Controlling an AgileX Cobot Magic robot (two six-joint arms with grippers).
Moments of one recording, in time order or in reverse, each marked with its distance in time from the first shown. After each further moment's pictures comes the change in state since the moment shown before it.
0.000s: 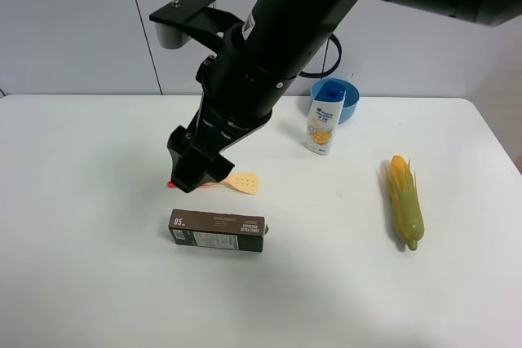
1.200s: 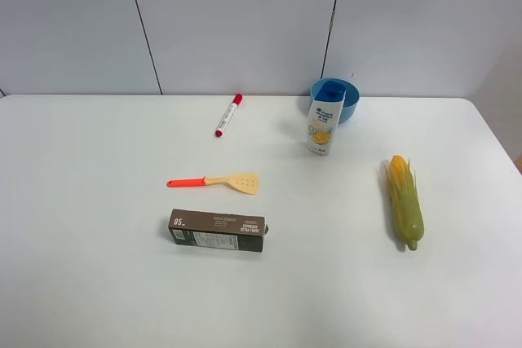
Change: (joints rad) left arm 0.000 0.000 0.000 0.000 0.000 0.000; right arm -1.030 -0.356 -0.001 -0.225 0.138 0.280
